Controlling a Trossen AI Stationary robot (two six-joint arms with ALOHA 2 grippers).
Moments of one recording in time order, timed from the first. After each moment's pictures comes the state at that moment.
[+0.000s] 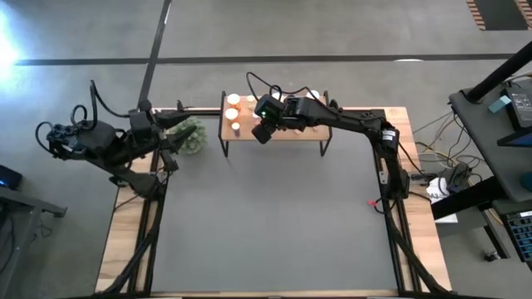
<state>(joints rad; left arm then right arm) -0.39 0.82 1.30 -0.44 -0.90 -0.01 -0.30 2.05 2.04 -0.96 0.36 0.34</state>
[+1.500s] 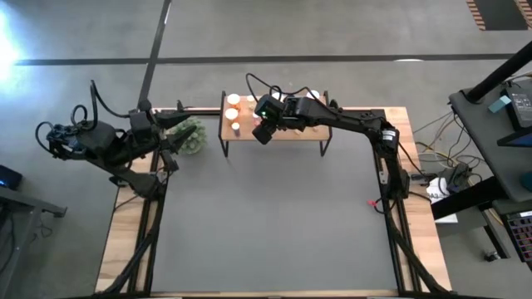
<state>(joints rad) -0.39 0.82 1.30 -0.44 -0.90 -0.01 -0.30 2.05 2.04 -0.96 0.36 0.30</state>
